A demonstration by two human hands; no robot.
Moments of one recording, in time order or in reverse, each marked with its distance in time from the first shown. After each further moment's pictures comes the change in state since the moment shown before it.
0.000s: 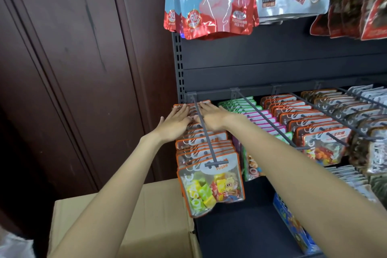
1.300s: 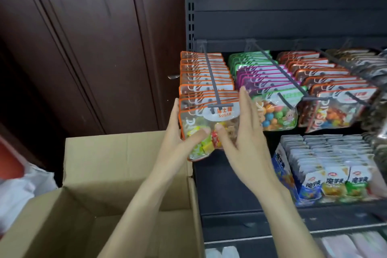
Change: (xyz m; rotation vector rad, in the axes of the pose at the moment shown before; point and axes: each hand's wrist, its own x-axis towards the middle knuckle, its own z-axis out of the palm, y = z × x) left_hand -0.170 0.043 0.089 -1.159 0.341 0.014; right_hand -0.170 -0.030 0.116 0.695 0.667 -0.032
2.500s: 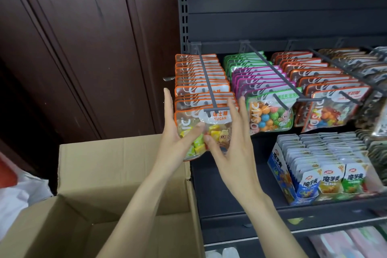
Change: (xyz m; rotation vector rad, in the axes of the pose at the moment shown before) left_hand 0.011 0.001 0.006 -0.005 0.026 0.124; right_hand -0.009 0.000 0.022 0.198 0.154 -0.087
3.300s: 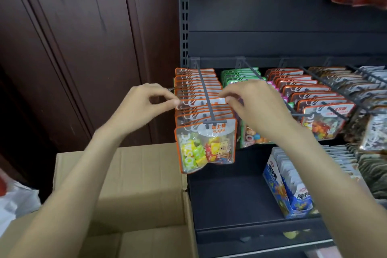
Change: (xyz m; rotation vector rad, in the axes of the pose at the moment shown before) left_hand 0.074 0.053 -0.073 0.806 -0.205 0.305; right_hand 0.104 -0.042 -0.066 -0.704 -0.291 -0.209
